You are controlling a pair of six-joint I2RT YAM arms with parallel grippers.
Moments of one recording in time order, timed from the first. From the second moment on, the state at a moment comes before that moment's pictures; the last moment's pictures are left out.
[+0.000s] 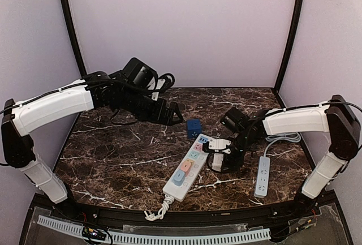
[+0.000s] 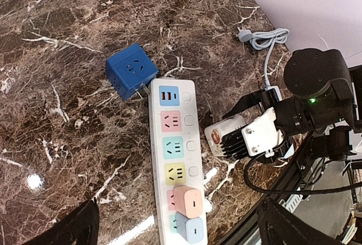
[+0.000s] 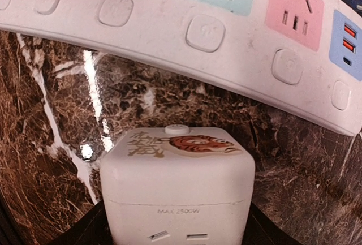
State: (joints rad) left arm -0.89 1.57 1.50 -0.75 0.09 -0.48; right arm 0.78 1.63 0.98 -0.65 -0.18 -0.57
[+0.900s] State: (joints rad) left arm -0.89 1.51 1.50 -0.74 0.09 -0.43; right arm 0.76 1.43 0.94 -0.61 -0.31 -0.52
